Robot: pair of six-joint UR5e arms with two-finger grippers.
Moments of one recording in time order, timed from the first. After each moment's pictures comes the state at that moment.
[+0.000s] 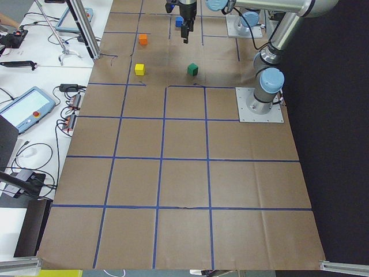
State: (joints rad) left arm -1.60 -1.47 -1.63 -1.67 1.58 0.26; right arm 1.39 -1.60 1.82 -1.79 -1.61 -0.15
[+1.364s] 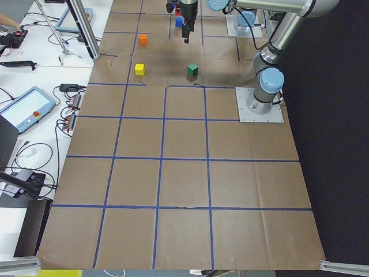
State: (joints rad) left arm -1.60 -1.46 -1.63 -1.68 1.59 0.25; right arm 1.32 -1.48 2.04 -2.17 -1.59 -0.25
